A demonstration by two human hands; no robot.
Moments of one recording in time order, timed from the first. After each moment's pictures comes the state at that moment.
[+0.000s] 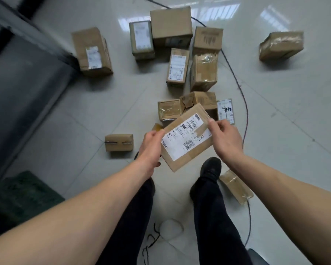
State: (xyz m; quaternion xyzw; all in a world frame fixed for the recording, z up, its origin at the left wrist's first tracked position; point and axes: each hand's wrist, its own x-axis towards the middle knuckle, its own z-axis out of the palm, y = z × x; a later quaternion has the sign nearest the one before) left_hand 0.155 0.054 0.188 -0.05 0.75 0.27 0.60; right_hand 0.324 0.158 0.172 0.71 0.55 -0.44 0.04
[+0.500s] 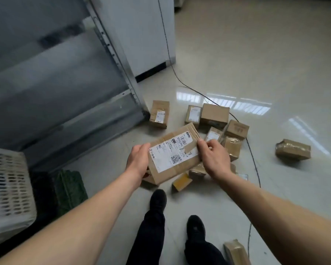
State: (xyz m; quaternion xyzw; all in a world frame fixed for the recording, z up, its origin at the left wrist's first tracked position) left_hand 0.048 -0.025 0.435 -0.09 0.80 0.46 0.38; right_hand 0.187 0.133 0.417 0.54 0.70 -0.46 -0.03
